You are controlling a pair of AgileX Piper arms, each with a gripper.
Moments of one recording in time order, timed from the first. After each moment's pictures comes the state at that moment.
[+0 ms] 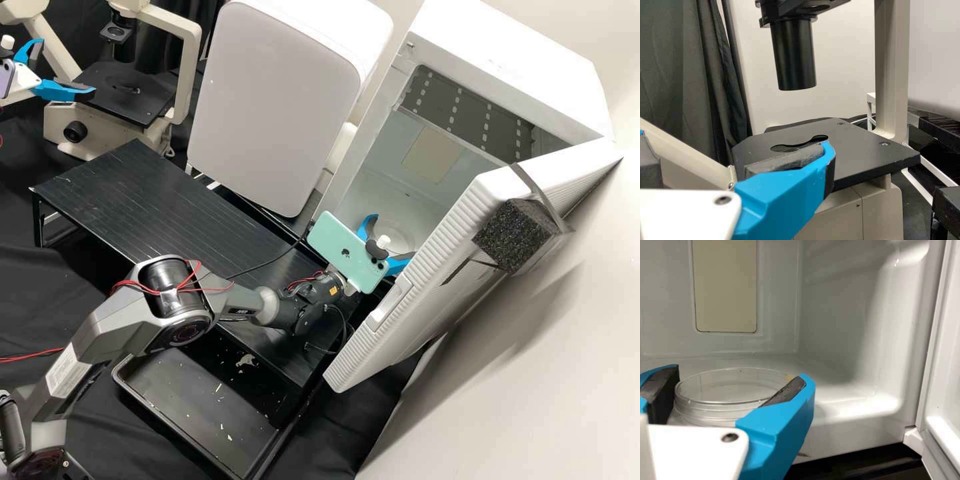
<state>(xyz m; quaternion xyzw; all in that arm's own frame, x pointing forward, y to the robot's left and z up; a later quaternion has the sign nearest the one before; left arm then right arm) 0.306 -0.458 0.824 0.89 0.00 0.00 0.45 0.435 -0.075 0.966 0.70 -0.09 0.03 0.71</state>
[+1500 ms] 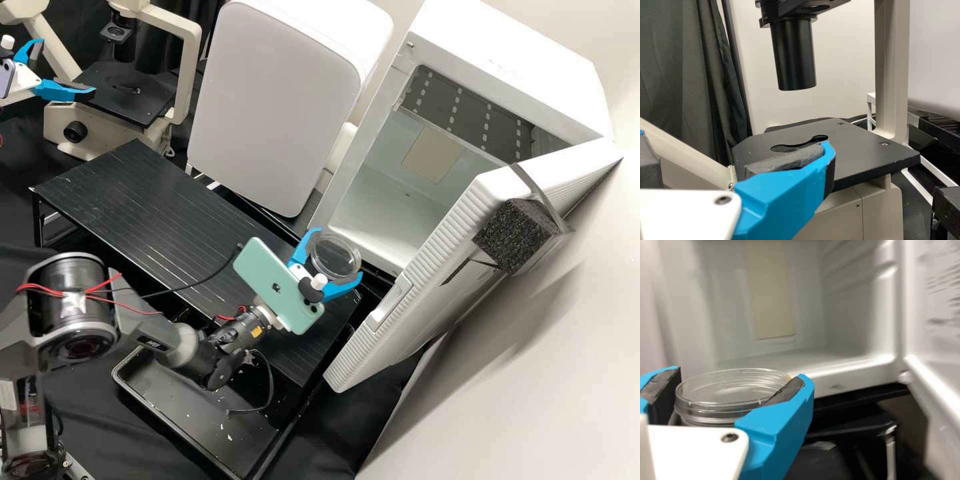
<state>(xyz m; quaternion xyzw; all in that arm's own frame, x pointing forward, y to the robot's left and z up) 0.306 -0.458 0.824 0.89 0.00 0.00 0.45 0.268 -0.029 0.918 0.75 -0.03 0.09 0.65</state>
